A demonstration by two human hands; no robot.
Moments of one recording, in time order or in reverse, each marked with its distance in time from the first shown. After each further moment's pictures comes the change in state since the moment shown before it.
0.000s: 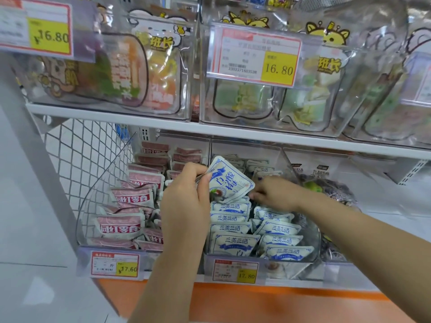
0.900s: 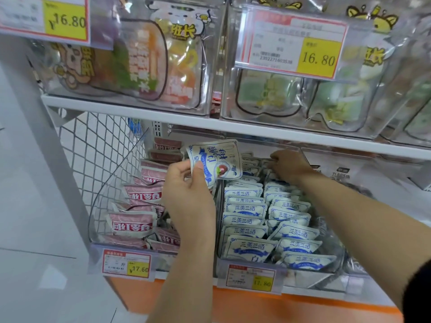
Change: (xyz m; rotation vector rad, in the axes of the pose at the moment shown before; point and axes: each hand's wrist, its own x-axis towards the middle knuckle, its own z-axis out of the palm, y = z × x) left_hand 0.014 0.000 0.010 -0.361 0.282 -0.521; right_hand 0.075 0.038 -0.008 0.058 0.322 0.255
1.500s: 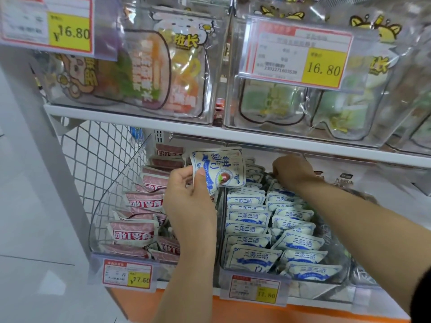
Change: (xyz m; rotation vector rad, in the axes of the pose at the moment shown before) left_hand 0.002 0.002 -0.002 -0.017 -0.035 0.014; right_hand -0.005 -0.012 -0.005 -0.379 0.017 -0.042
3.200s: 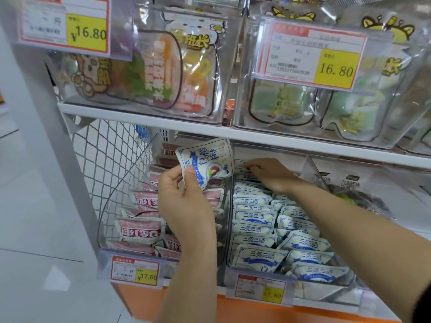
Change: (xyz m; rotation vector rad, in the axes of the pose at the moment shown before) left_hand 0.004 0.005 -0.004 -0.149 0.163 -0.059; right_hand -0.006 -0.042 -0.009 0.668 -0.078 -0.233
